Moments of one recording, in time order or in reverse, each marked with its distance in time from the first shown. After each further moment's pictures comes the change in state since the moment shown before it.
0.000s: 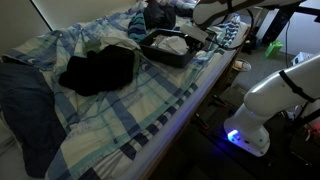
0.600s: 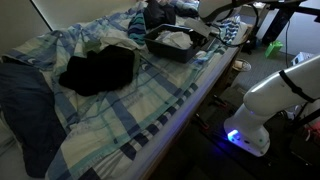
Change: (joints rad) arm -0.019 -0.003 -0.063 0.026 0.006 0.000 0.000
